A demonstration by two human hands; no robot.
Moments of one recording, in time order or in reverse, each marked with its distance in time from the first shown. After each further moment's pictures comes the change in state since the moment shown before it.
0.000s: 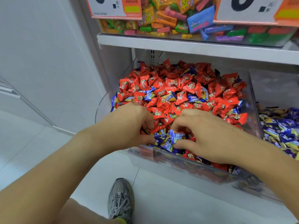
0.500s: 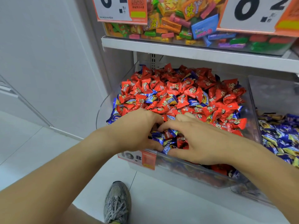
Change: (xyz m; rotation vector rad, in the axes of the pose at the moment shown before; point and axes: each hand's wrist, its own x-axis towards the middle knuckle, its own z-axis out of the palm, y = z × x) left_hand 0.014 0.005 0.011 -0.105 -0.081 0.026; right_hand 0.011 0.000 0.008 0.002 -0.158 -0.051
